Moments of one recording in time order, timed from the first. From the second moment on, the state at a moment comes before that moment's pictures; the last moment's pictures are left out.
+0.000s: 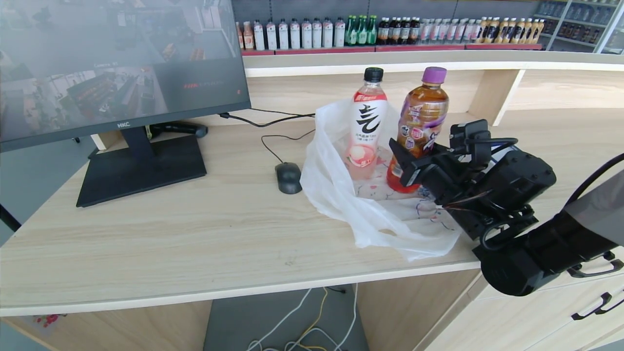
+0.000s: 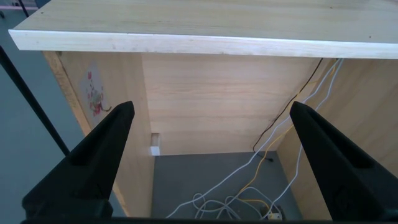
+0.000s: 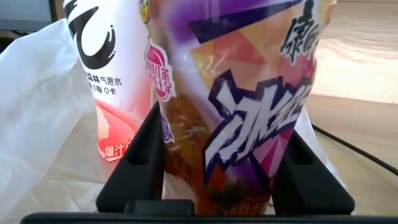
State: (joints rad) left arm 0.00 0.00 0.00 0.00 0.00 0.00; right arm 0.37 2.04 -0.84 -1.57 0.03 -0.10
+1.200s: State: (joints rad) left arm 0.00 0.00 0.00 0.00 0.00 0.00; right arm 0.40 1.83 -0.68 -1.57 0.03 -0.09
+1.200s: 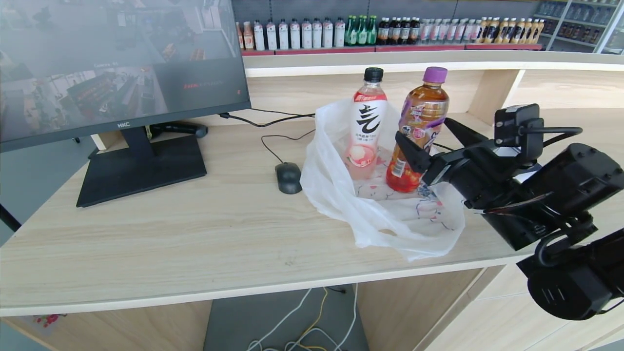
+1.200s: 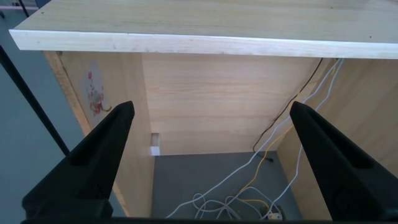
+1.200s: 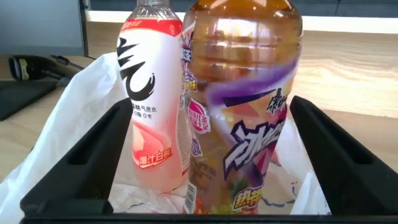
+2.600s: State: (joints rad) left arm 0.00 0.00 0.00 0.00 0.00 0.00; right arm 0.37 0.41 0.00 -0.13 0.00 -0.12
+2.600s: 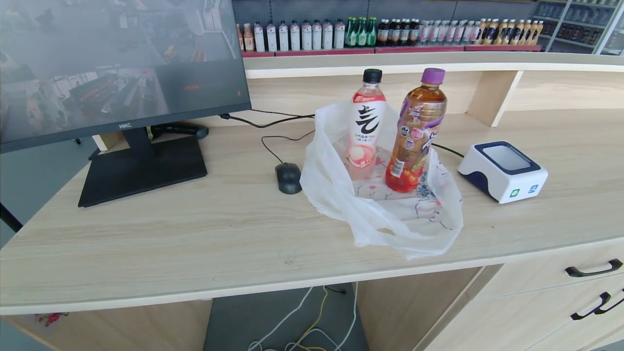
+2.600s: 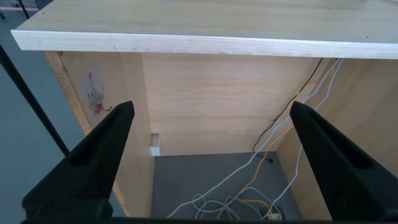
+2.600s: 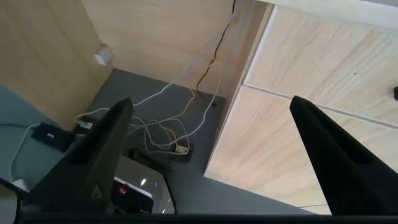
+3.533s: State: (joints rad) left arm 0.00 0.00 0.00 0.00 0.00 0.00; right arm 0.00 0.10 0.00 0.00 0.00 -0.06
